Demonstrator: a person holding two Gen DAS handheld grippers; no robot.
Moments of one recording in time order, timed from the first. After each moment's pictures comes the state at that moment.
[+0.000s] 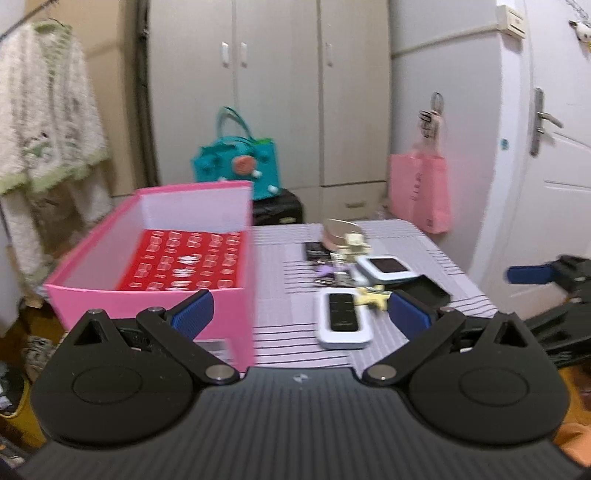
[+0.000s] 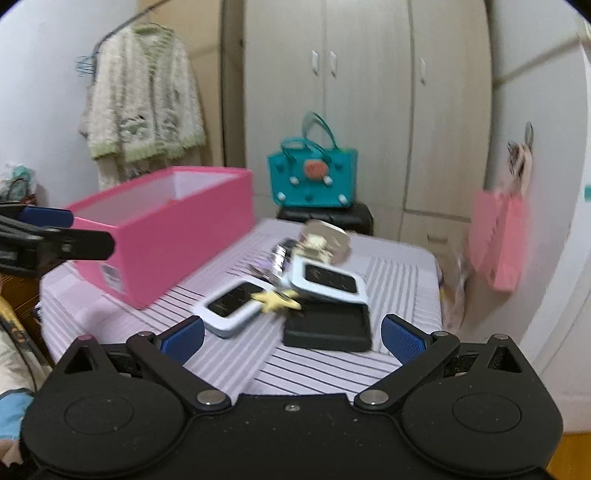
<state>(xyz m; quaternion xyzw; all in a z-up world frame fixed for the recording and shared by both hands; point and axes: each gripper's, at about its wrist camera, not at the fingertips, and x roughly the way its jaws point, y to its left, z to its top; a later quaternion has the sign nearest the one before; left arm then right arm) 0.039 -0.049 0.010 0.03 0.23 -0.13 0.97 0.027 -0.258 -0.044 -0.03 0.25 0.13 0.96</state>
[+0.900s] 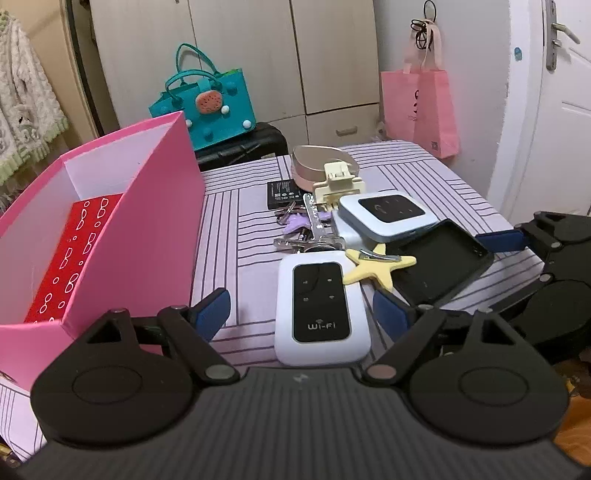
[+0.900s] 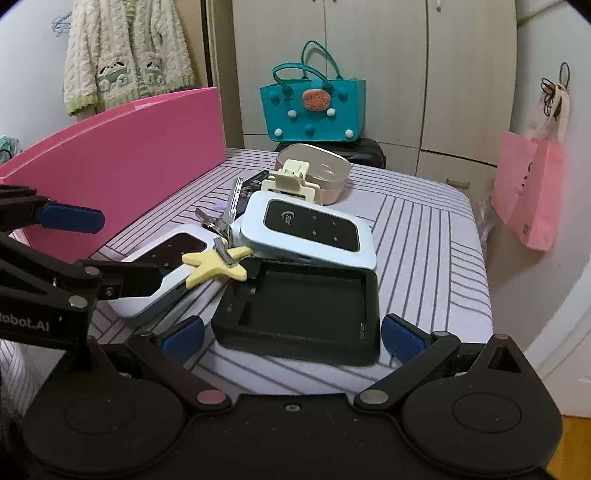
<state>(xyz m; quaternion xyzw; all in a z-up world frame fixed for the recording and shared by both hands) 0.144 -0.116 -0.058 0.10 0.33 -0.12 0.93 0.133 -0.264 -0.108 -0.03 0.34 0.15 0.93</state>
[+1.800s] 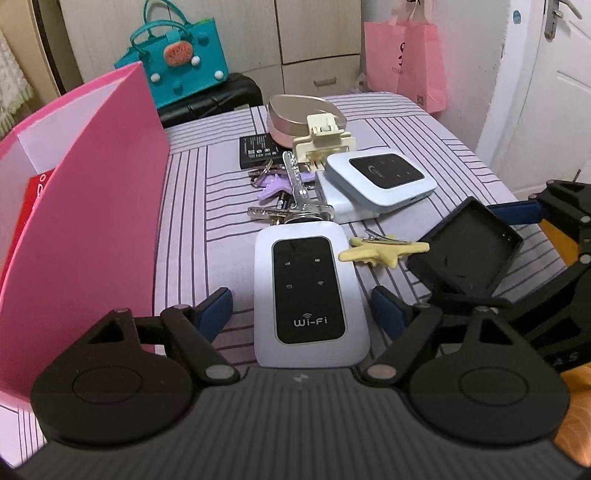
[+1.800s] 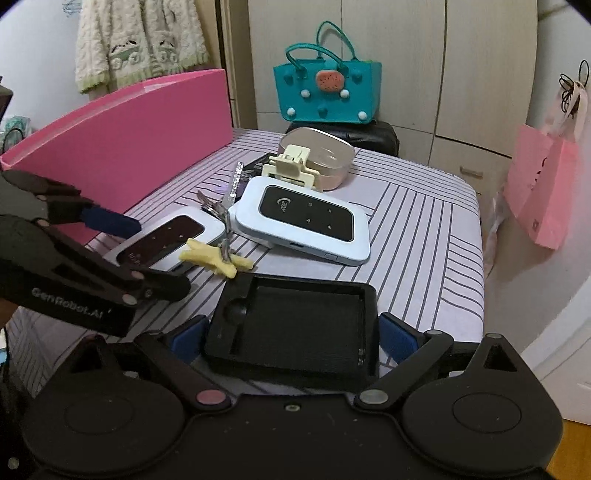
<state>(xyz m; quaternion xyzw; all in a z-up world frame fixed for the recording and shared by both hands) 0.183 -0.122 -0.074 0.10 0.42 -0.16 0.89 0.140 -0.276 -0.100 -0.05 0.38 0.17 0.91</state>
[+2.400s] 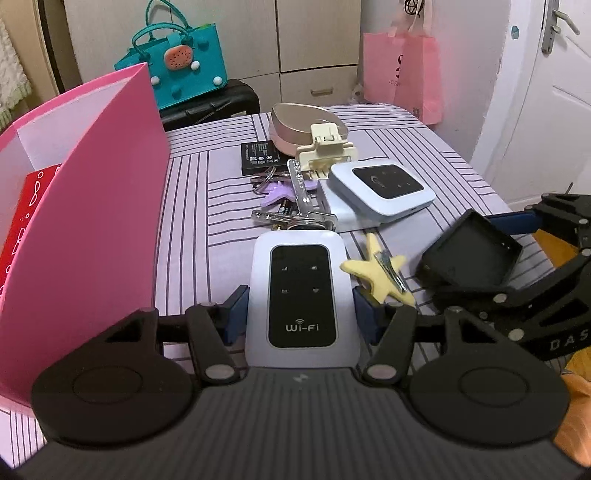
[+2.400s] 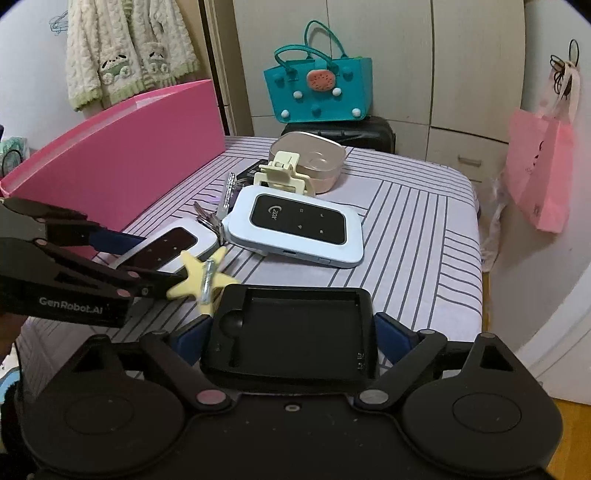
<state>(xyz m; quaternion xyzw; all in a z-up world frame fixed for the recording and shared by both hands) 0.183 -0.114 -0.072 0.08 0.40 -0.17 0.90 0.141 -0.288 -0.095 -0.01 0.38 0.17 0.91</state>
